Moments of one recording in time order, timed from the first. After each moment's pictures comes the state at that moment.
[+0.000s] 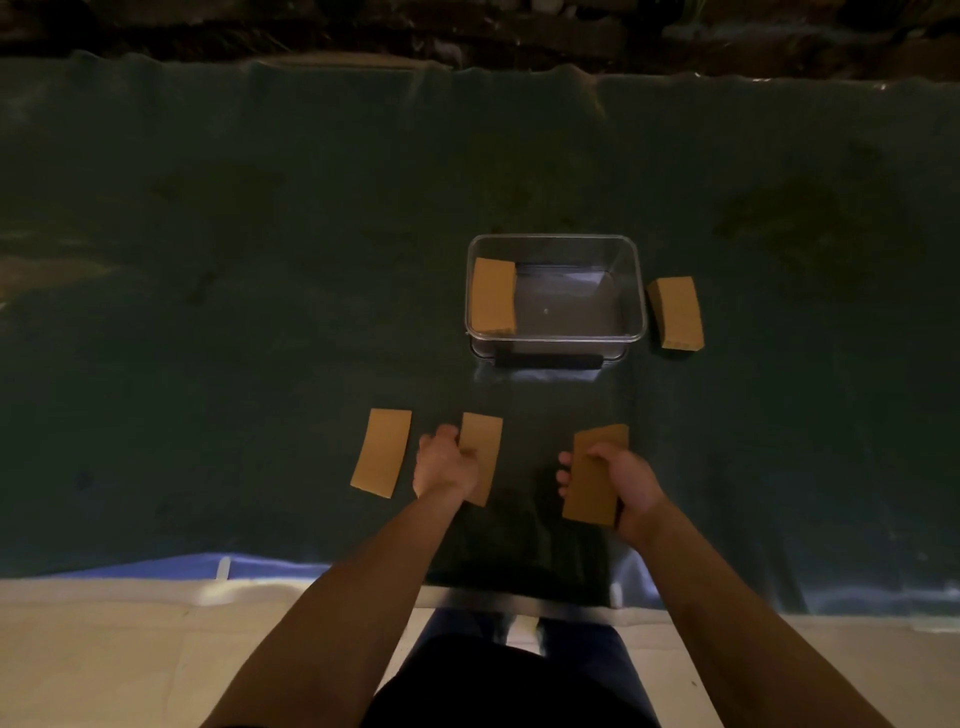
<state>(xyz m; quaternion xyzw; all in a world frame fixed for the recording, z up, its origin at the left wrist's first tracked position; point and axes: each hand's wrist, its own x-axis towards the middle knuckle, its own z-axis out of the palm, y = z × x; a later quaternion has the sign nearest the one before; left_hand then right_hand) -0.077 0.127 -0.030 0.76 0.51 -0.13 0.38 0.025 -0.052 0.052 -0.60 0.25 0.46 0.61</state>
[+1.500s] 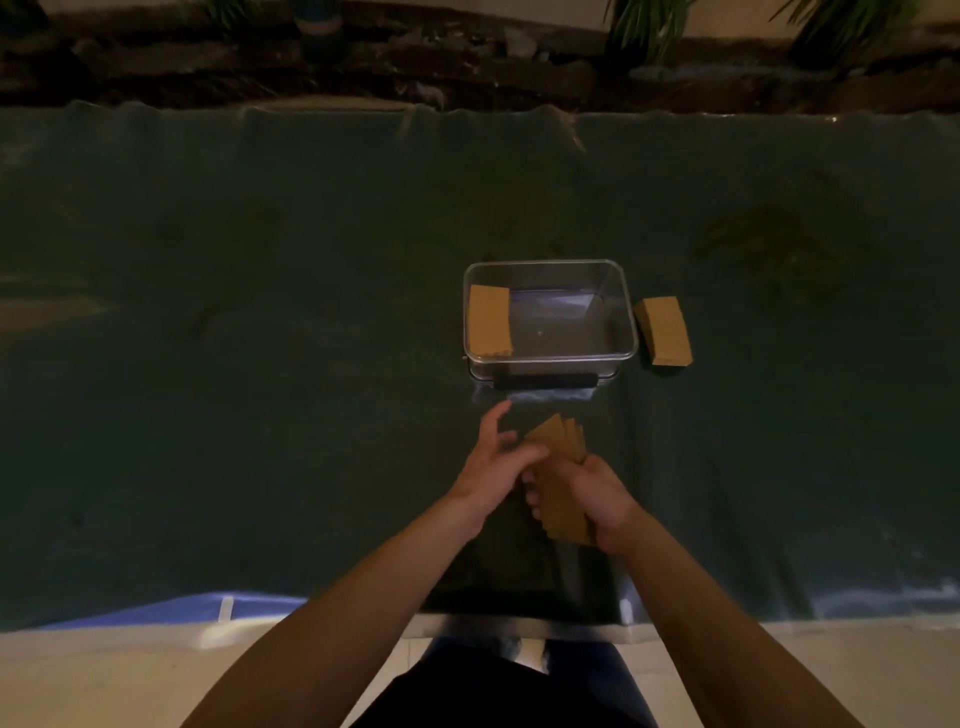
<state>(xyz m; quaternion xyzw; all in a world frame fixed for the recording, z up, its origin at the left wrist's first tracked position) -0.062 0.107 0.050 0.58 0.35 -0.09 0.73 0.005 -0.025 0.063 -0.66 0.05 0.50 0.56</state>
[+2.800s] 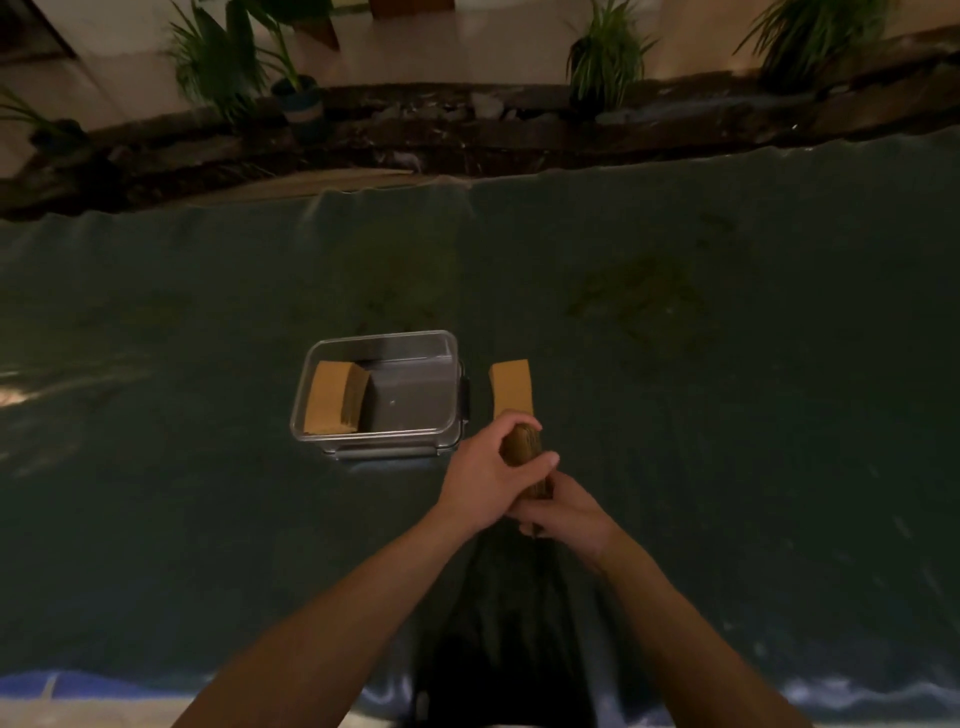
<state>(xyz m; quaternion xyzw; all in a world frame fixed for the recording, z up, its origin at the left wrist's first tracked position) 0.150 -0.071 0.096 0.84 0.22 0.03 0.50 0.209 -0.202 0.076 -0.62 -0.12 0.53 0.56</state>
